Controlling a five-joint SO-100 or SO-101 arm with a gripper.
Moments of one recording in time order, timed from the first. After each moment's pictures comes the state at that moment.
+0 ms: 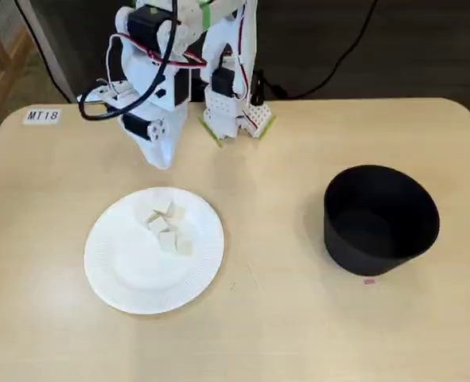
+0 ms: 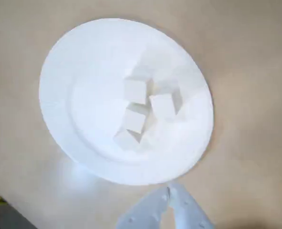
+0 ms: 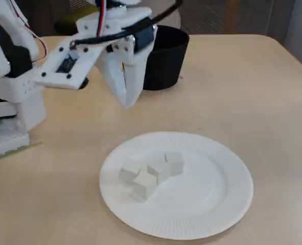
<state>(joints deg) 28.4 105.4 94.0 88.6 4.8</state>
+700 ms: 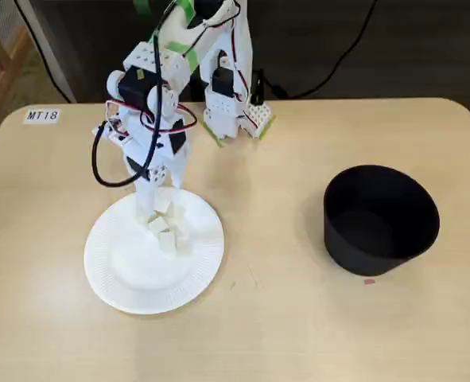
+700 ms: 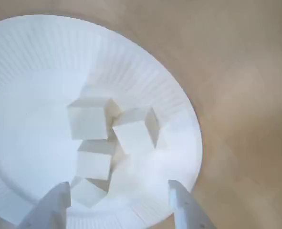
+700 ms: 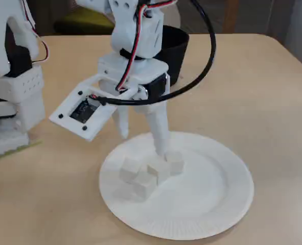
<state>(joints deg) 28.1 88.9 93.9 86.3 6.9</state>
